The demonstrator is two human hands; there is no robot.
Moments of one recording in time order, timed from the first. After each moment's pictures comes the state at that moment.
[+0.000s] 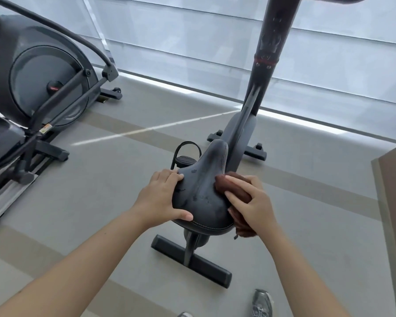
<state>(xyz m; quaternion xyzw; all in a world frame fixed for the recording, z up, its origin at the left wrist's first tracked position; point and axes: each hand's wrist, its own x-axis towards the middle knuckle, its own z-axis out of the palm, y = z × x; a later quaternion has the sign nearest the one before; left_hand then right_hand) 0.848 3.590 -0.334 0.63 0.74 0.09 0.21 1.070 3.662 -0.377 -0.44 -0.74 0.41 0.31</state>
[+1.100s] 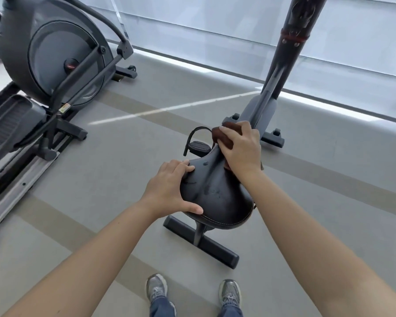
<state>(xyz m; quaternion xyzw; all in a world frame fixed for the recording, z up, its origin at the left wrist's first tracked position) 0.844 3.590 -0.335 0.60 0.75 0.13 0.23 0.982 3.733 -0.345 -0.51 -0.80 0.20 0.24</state>
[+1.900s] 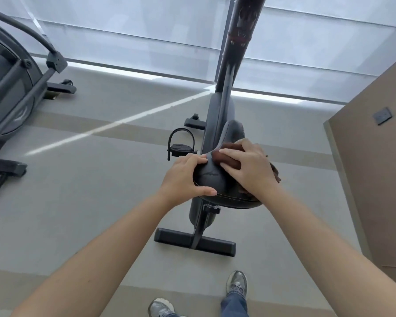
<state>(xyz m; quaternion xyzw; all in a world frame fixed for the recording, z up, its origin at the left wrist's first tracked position) 0.786 3.598 -0.361 0.70 0.59 0.24 0.31 0.969 3.631 -0.322 -0.55 -0.81 0.14 0.18</state>
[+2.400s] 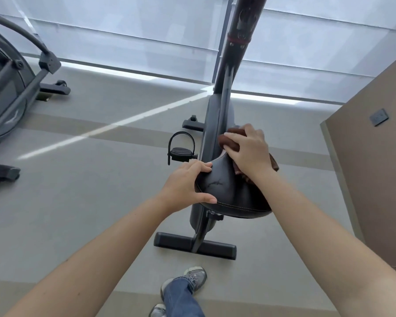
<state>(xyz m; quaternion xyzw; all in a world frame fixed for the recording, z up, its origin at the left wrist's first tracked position) 0.767 3.612 -0.363 0.73 0.54 0.22 0.34 0.946 3.693 -0.340 -0.61 -0.77 0.07 0.16</state>
